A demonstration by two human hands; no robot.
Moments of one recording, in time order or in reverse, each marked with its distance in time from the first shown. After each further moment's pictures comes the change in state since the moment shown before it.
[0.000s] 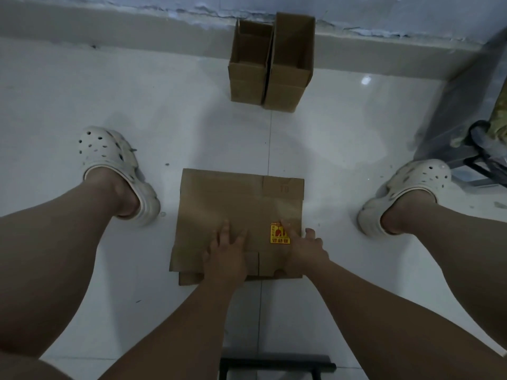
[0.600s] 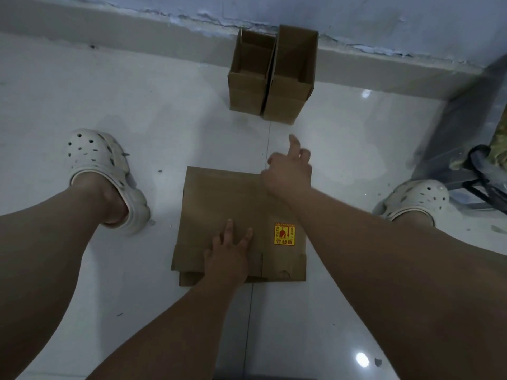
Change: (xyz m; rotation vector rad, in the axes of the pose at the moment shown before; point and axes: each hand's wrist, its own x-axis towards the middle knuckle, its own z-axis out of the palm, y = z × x) left_hand 0.027 0.024 -0.014 0.117 -0.092 0.039; right_hand 0.045 -0.088 -0.141 0.021 0.538 -0.218
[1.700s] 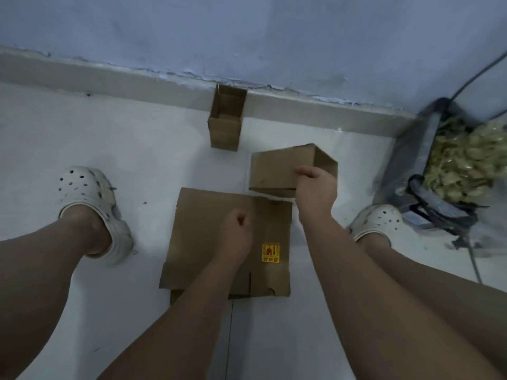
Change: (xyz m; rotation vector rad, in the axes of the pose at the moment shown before) left_hand -0.003 0.070 -0.094 -1.077 0.369 -0.018; right_hand -0.039 0.042 -0.077 0.896 0.487 0.338
